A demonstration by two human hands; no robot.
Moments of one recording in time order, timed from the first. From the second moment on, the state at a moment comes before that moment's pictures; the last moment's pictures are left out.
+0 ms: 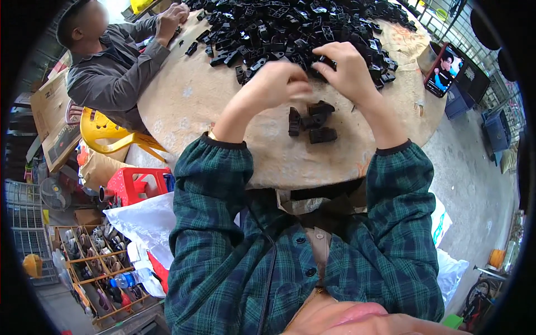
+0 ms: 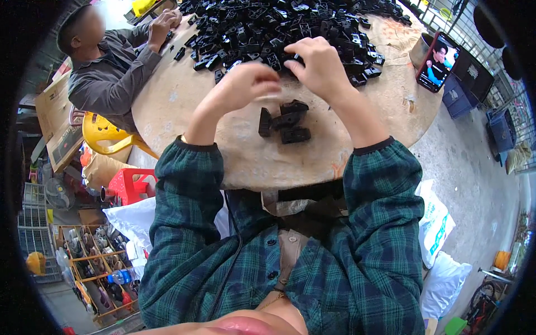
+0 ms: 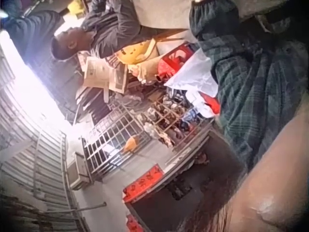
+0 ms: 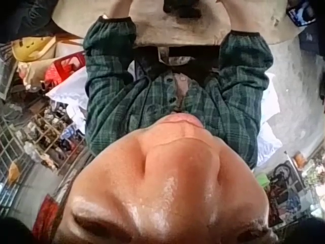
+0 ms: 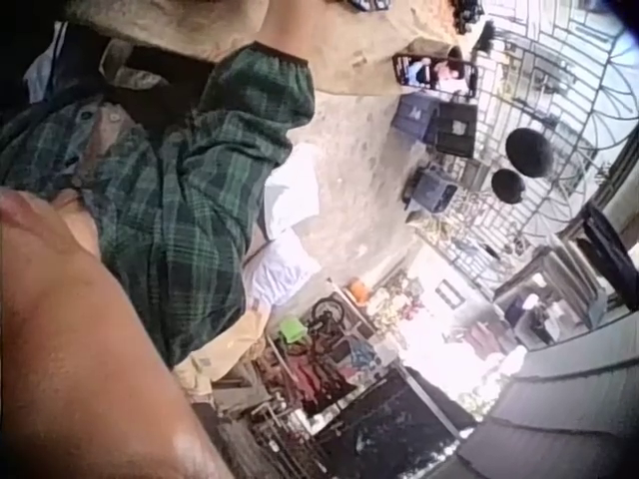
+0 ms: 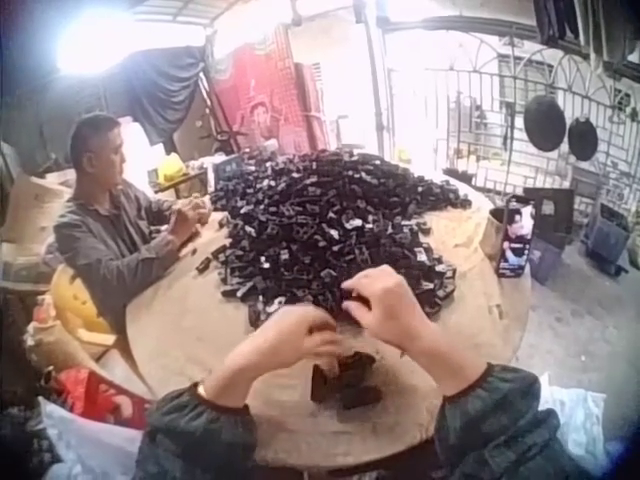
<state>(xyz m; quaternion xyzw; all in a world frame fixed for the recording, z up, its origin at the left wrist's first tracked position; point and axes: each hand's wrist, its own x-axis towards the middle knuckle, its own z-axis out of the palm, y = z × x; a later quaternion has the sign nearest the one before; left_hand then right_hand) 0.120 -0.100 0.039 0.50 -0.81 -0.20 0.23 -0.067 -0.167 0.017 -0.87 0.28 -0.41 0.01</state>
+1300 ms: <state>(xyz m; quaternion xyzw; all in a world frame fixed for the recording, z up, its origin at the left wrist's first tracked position) 0.104 -0.123 0.024 0.41 -0.57 -0.43 0.57 -0.072 -0.167 0.027 -0.79 0.27 -0.39 0.39</state>
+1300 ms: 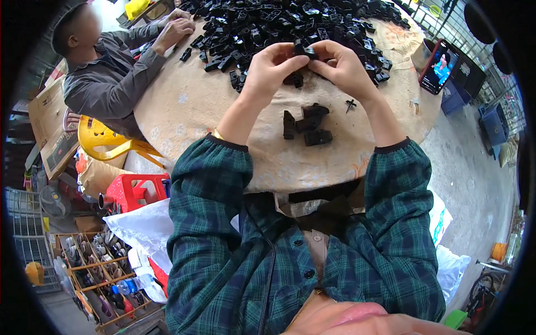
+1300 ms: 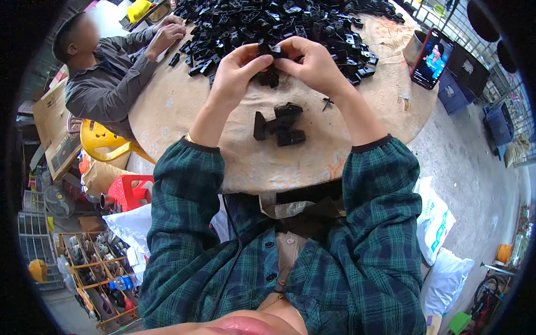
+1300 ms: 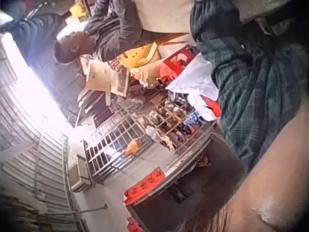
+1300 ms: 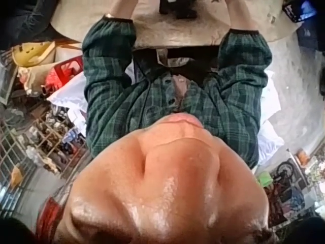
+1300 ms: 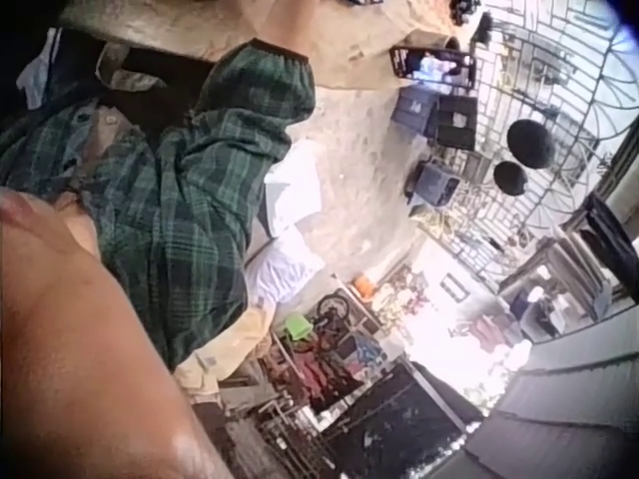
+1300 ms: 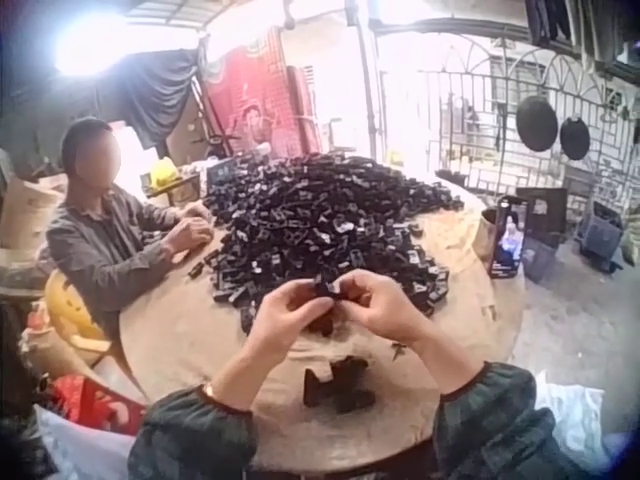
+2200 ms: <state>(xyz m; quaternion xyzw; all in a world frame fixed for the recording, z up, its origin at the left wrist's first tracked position) 0.094 -0.116 0.021 0.27 -0.43 -0.57 0.64 -0.048 -0.140 0.026 -0.72 0.26 -0.60 0.24</state>
